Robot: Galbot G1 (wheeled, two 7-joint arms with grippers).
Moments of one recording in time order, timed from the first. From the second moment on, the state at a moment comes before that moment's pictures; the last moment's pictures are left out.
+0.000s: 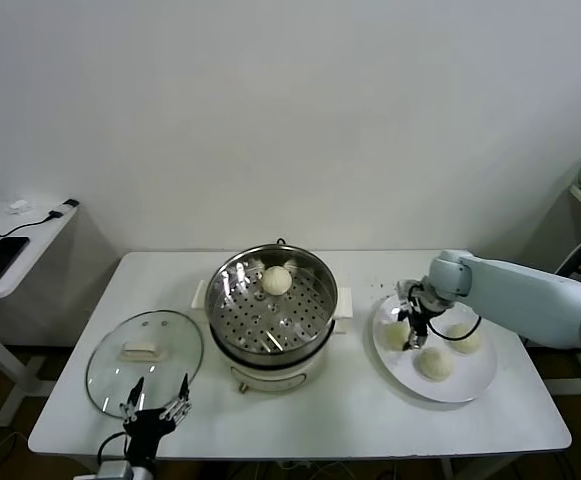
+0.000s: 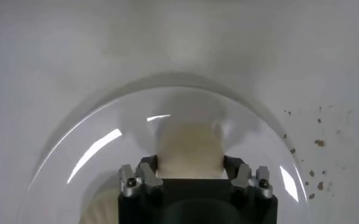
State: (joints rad) left arm 1.69 -1.47 -0.60 -1.92 -0.15 -0.04 -0.04; right arm 0.27 0.84 -1.39 1.11 0.37 -0.28 -0.86
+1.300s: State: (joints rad) left arm 1.69 -1.46 -0.59 -1.97 -0.15 -0.04 -0.03; right arm 0.93 1.33 -1.66 1.37 1.04 -0.49 -0.77
